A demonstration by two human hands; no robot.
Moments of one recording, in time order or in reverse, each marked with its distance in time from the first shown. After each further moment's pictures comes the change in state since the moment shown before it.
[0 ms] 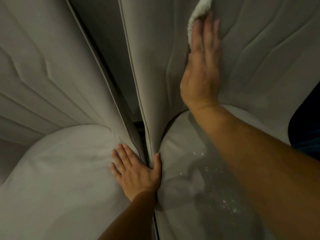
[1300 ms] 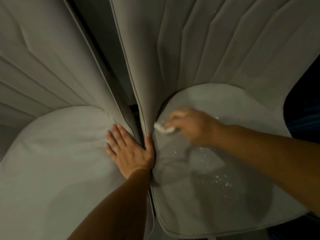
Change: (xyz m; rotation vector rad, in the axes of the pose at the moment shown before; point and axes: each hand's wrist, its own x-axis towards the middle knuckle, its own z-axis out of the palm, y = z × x) left_hand -0.002 0.001 -0.005 -0.012 -0.058 0.000; right_hand -0.114 0.040 -0.062 0.235 -1.180 -0.321
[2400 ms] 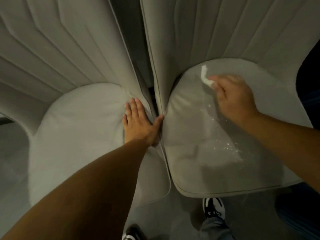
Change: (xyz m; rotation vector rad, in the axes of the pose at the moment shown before) left_hand 0.017 -0.044 -0.029 0.023 -0.327 0.299; right_hand -0.057 -0.007 0.012 -0.084 0.537 0.528
